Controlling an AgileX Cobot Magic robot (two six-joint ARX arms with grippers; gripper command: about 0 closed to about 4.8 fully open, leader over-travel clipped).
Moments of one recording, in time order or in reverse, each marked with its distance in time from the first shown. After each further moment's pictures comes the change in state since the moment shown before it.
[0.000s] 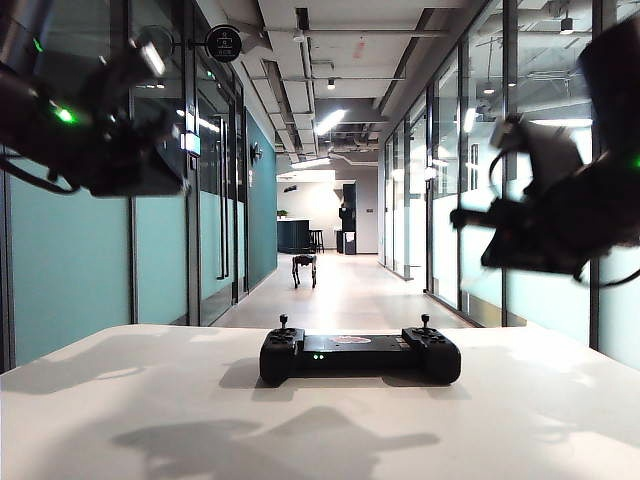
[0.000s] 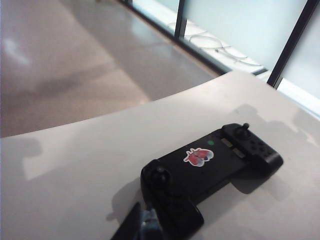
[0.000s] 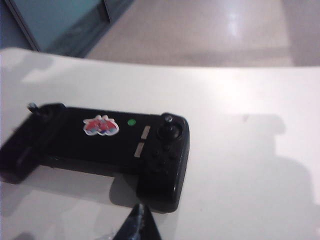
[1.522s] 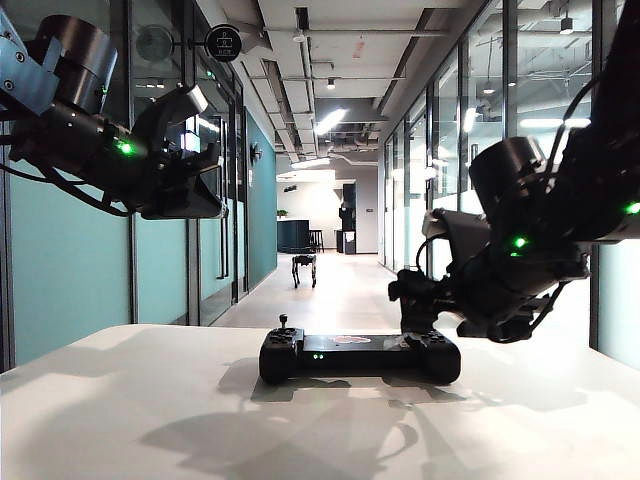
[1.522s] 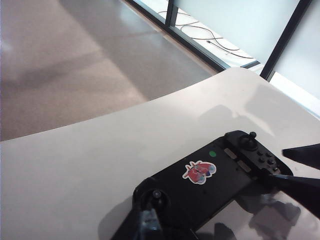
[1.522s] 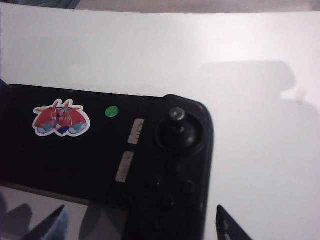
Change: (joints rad) left arm -0.021 0.220 0.196 -0.018 0.023 -0.019; right arm 0.000 0.406 0.384 -0.153 -0.024 0.034
